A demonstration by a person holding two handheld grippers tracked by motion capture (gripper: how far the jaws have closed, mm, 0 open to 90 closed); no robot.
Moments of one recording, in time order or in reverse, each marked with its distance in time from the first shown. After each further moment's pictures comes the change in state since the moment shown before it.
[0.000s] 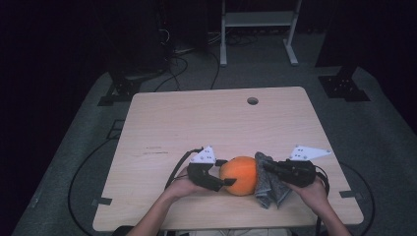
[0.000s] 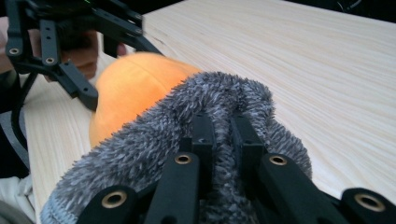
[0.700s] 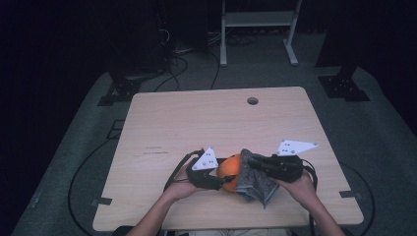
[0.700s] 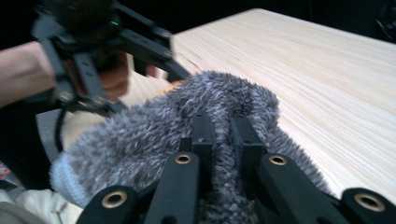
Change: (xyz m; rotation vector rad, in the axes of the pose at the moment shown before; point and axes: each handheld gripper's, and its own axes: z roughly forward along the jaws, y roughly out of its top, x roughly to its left) left arm -0.014 0.012 -0.009 0.017 0.109 0.123; right arm 0.017 0.030 0.020 -0.029 0.101 -0.040
